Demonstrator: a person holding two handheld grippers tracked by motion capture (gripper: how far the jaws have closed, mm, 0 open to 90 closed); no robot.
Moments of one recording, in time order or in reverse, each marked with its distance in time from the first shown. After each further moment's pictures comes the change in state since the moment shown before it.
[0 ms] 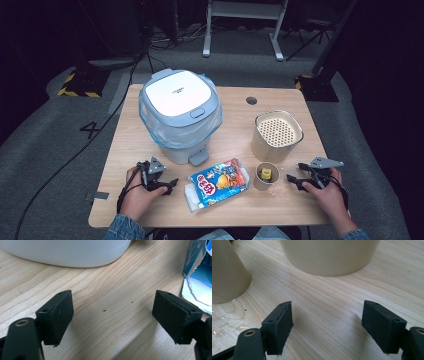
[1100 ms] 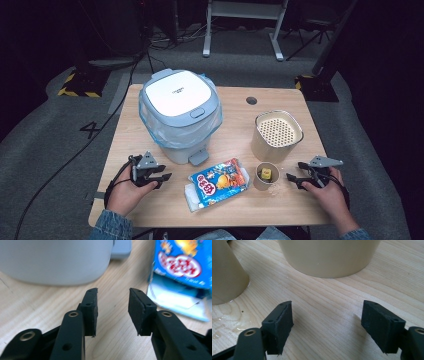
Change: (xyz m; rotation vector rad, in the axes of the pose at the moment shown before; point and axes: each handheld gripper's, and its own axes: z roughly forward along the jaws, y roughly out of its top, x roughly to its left) left arm 0.010 0.021 -0.044 -0.020 -0.136 0.080; right arm -0.003 0.002 0.002 0.000 0.003 -0.011
